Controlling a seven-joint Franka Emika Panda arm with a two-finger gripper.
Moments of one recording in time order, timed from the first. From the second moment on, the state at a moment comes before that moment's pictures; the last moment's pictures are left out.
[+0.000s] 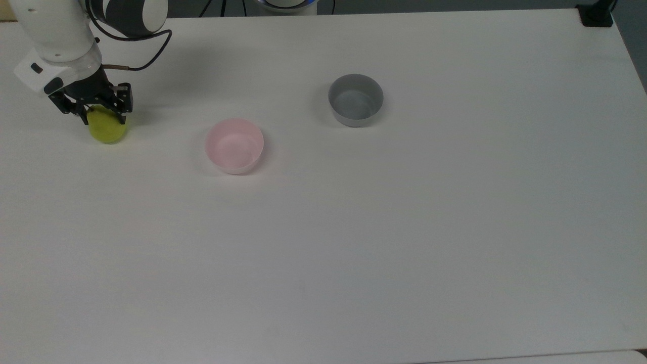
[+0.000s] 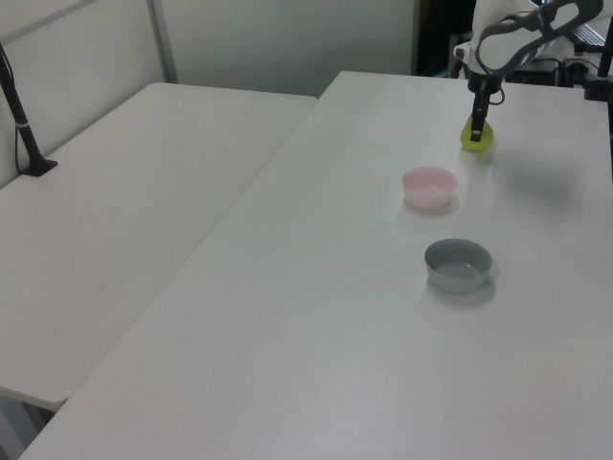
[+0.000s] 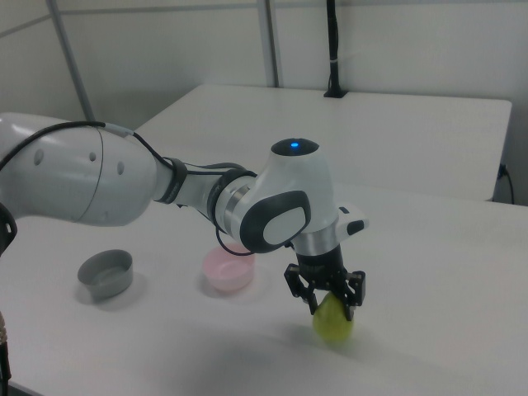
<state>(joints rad) -0.49 0.34 0.00 -1.87 -0.10 2.31 -0.56</state>
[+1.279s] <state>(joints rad) -0.32 0.11 0.00 -1.67 -0.10 1.80 -0.26</state>
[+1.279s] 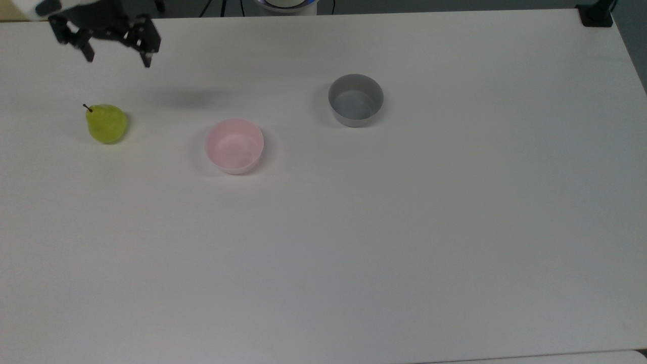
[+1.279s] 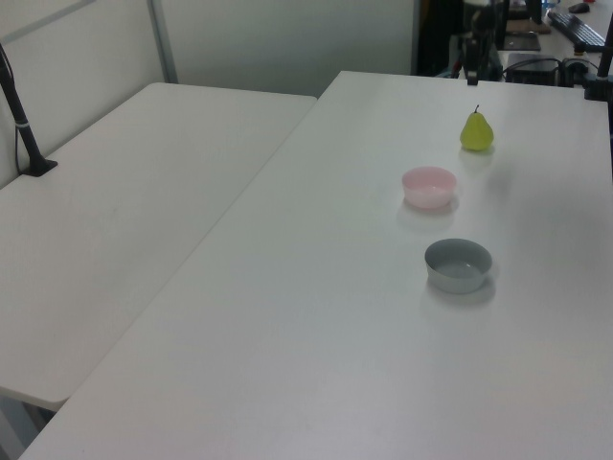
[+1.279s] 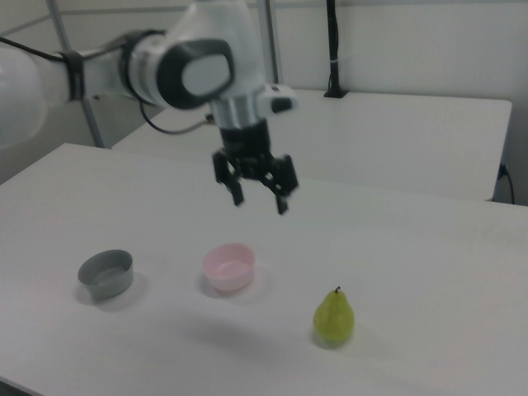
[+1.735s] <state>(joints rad) -0.17 -0.02 0.00 -1.62 -0.01 1.63 -0.08</state>
